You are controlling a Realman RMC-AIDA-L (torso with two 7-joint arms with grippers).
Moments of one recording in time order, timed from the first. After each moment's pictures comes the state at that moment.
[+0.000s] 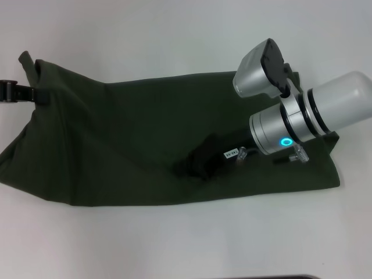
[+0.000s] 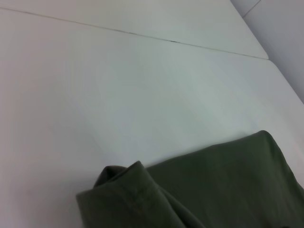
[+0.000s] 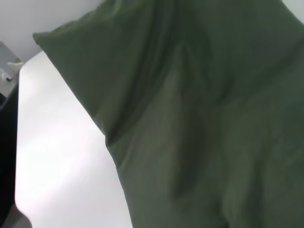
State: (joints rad) left arm -0.58 -2.00 0.50 0.98 2.43 1.76 -2.22; right arm 0.84 2.11 -1.27 -0.25 -1.91 -1.18 1.66
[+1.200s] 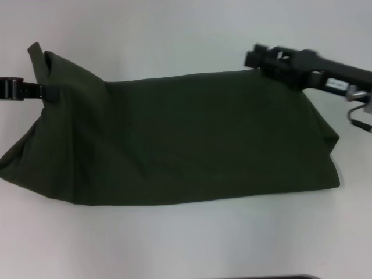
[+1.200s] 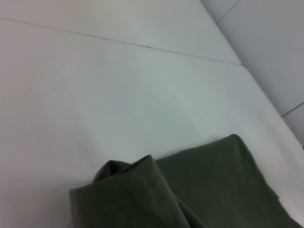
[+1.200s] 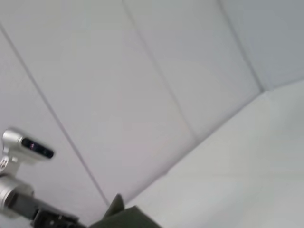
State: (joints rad) left arm -0.57 -2.01 0.49 0.99 2.38 1.80 -2.21; right arm 0.47 2.07 -0.73 -0.48 -1.69 -1.51 1.45
